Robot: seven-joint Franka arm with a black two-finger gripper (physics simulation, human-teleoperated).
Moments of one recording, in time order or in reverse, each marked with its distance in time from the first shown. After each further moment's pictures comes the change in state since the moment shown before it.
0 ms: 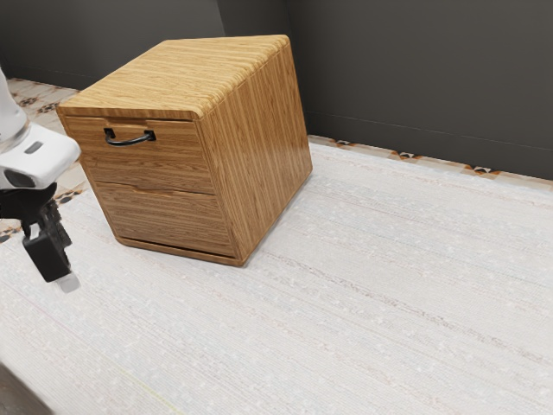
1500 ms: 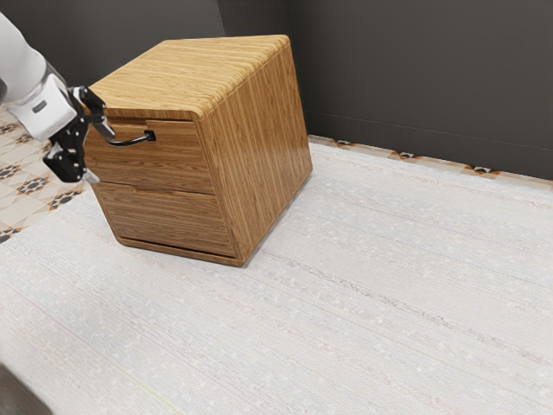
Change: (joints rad) arm -0.473 0.041 0.604 0.318 0.385 0.429 0.874
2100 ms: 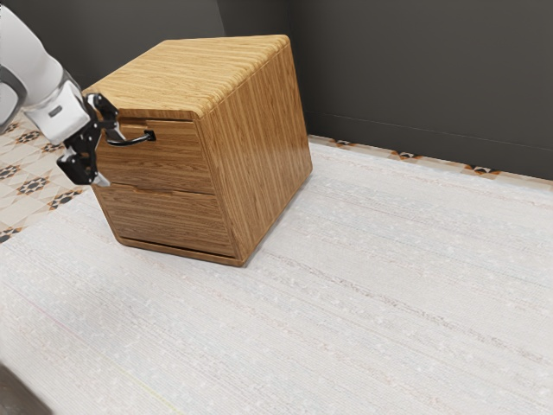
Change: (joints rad) arm -0.114 0.001 0.126 0.054 -0.004 0.007 0.043
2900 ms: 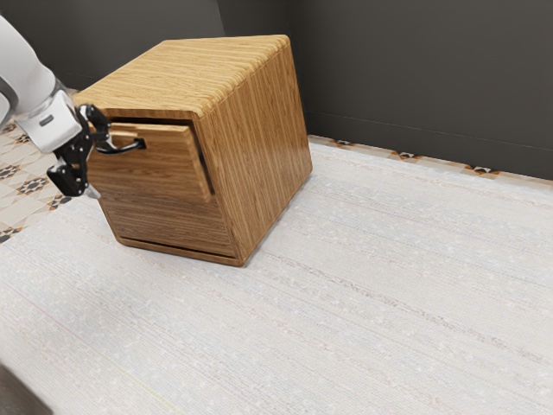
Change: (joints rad) arm 0.134 0.049 -0.060 -0.076 -0.077 0.001 0.017
